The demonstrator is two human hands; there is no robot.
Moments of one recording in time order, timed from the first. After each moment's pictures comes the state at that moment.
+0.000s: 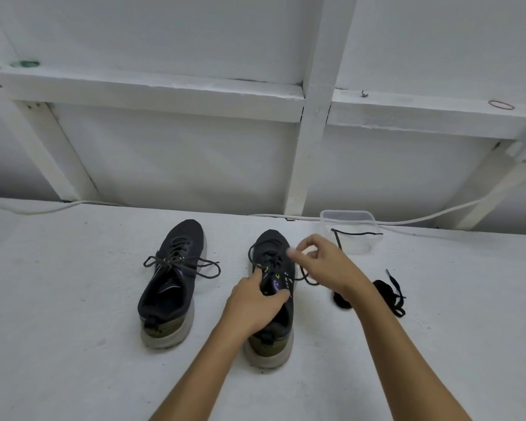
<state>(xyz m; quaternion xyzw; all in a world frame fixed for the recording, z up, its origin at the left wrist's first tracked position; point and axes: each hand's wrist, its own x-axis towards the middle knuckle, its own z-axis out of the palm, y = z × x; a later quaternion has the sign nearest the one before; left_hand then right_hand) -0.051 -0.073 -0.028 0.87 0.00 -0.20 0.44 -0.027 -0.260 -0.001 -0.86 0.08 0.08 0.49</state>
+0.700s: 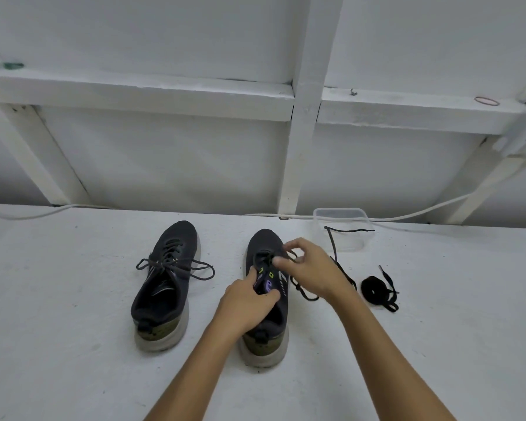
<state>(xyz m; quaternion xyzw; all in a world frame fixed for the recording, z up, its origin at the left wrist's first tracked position) -0.049 -0.070 -0.029 0.88 0.00 -0.22 0.42 -0.033 -0.246 -0.010 -0.86 0.08 0.06 0.50</state>
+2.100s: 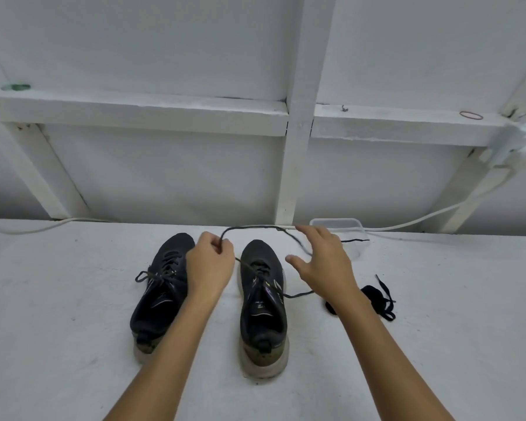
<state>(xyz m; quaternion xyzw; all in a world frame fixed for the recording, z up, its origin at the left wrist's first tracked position) 0.007 -0.048 0.008 0.86 0.10 0.10 0.49 -0.034 -0.256 0.011 -0.96 0.04 -0.13 0.26</state>
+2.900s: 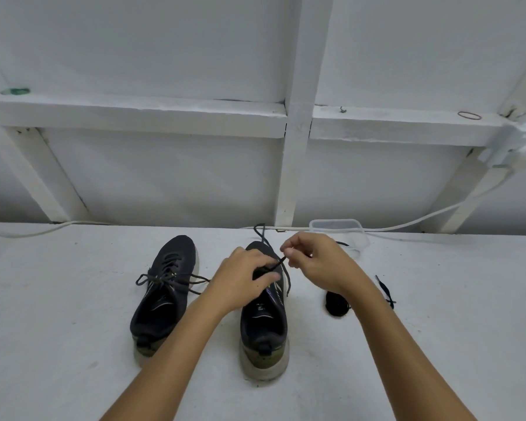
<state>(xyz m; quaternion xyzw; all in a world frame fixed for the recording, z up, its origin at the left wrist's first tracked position) 0.002 -0.062 -0.001 0.92 -0.28 -0.04 0.28 -0.036 -0.257 0.045 -0.91 -0.03 0.00 0.42</state>
